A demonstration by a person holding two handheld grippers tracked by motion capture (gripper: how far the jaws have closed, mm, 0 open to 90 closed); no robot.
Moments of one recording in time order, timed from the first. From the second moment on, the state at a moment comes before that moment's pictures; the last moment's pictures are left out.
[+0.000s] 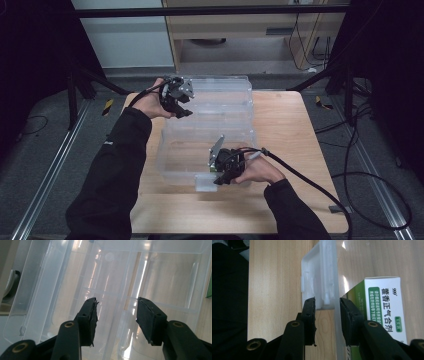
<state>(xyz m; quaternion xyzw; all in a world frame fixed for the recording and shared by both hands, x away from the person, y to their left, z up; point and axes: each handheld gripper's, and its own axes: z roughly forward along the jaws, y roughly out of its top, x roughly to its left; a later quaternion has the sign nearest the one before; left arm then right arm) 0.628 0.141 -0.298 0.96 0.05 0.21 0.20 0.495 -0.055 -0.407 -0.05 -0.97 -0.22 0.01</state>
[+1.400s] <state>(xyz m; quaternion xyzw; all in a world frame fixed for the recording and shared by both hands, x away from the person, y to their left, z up) 0.636 0.139 -0.302 0.97 0.02 0.18 0.17 0.495 -0.054 -0.407 -0.05 -0.97 -0.22 0.00</state>
